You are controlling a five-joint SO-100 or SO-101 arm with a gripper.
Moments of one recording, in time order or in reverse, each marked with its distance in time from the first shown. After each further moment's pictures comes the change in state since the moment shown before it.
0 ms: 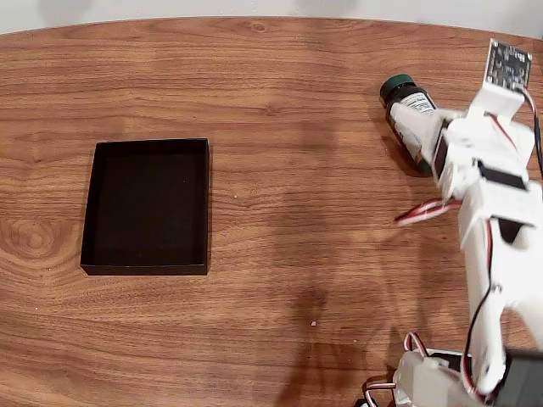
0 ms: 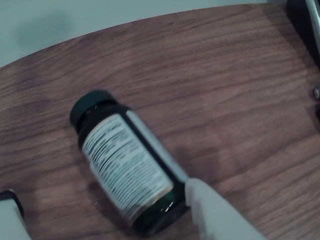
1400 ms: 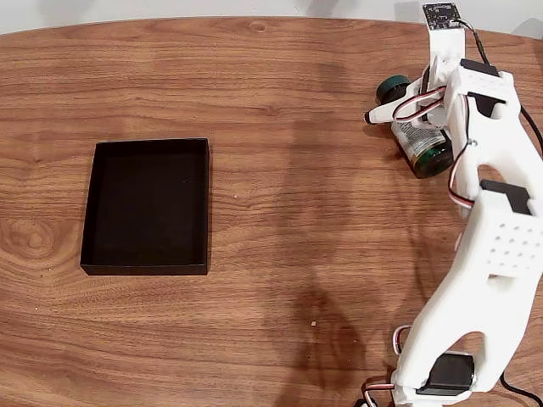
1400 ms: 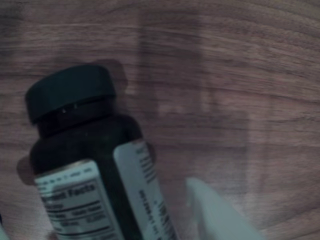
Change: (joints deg) arm -3.2 -53.4 -60.7 32.3 17.4
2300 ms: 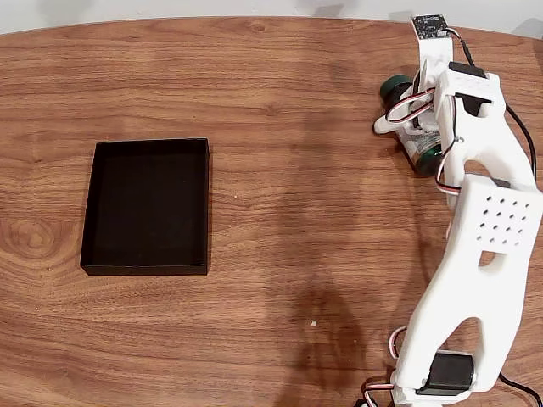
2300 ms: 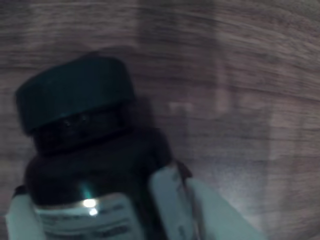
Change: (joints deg) arm -0.4 -10.8 -10.0 2.7 -0.5
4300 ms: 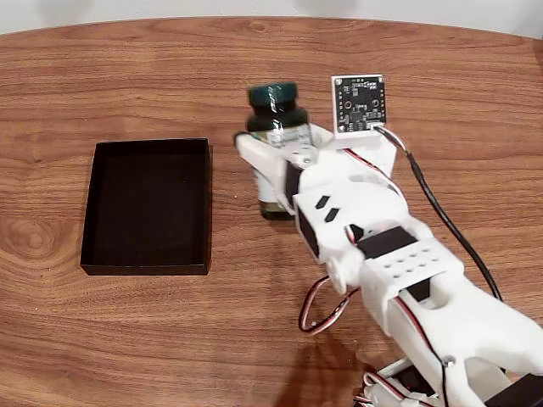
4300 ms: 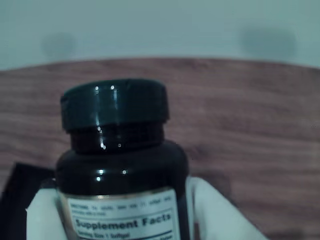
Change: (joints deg) arm -34.1 75.1 91.9 -63.6 -29.1
